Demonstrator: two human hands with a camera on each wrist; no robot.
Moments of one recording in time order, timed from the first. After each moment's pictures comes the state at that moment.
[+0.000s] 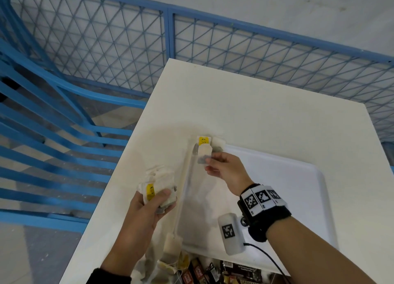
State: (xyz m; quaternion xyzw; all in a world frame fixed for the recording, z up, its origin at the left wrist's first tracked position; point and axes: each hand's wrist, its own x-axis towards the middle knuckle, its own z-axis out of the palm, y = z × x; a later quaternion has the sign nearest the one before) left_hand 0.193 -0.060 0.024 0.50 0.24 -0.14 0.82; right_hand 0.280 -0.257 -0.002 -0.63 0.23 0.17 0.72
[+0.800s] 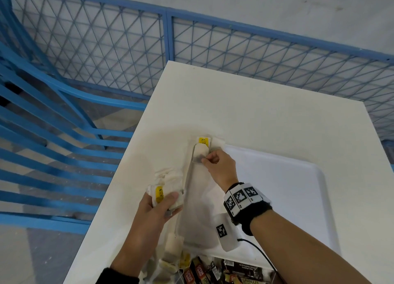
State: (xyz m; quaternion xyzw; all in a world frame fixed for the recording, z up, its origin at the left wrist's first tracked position) left_hand 0.189 -0.071 0.022 0.53 0.22 -0.15 0.81; right_hand 0.289 -0.244 -0.034 -0.84 0.18 0.04 0.50
